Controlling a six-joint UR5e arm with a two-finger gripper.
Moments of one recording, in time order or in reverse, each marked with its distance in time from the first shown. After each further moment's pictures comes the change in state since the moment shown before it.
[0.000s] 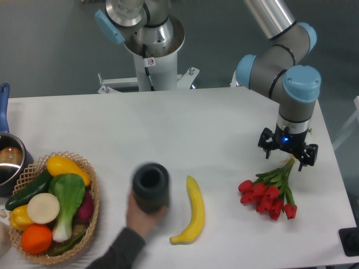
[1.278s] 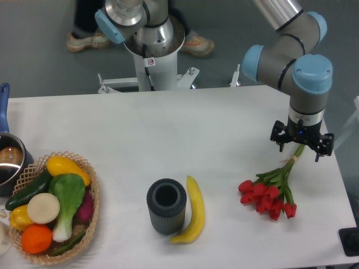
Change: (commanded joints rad) arm 0.015 0.060 0.092 -0.084 0.087 -0.084
